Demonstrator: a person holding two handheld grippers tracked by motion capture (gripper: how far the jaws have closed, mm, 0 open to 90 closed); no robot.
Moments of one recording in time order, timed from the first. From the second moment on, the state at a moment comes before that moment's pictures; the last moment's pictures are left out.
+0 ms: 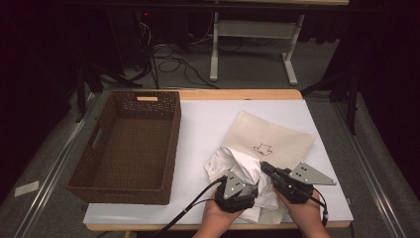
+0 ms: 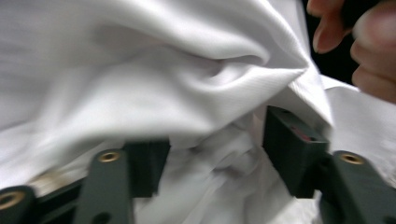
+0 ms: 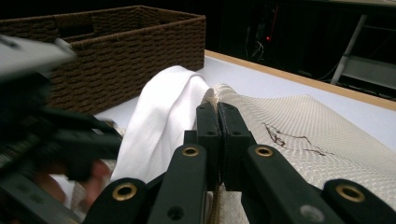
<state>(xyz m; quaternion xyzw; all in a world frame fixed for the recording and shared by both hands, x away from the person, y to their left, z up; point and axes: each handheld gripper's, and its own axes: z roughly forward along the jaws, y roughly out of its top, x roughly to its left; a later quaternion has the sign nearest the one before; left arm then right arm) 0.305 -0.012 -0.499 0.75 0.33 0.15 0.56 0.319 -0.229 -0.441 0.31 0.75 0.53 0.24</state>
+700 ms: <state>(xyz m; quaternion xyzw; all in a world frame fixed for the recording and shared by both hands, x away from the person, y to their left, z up) 0.335 0.046 -0.496 0.70 0.43 0.19 0.54 0.320 -0.230 -0.444 0.32 0.75 0.53 0.24</state>
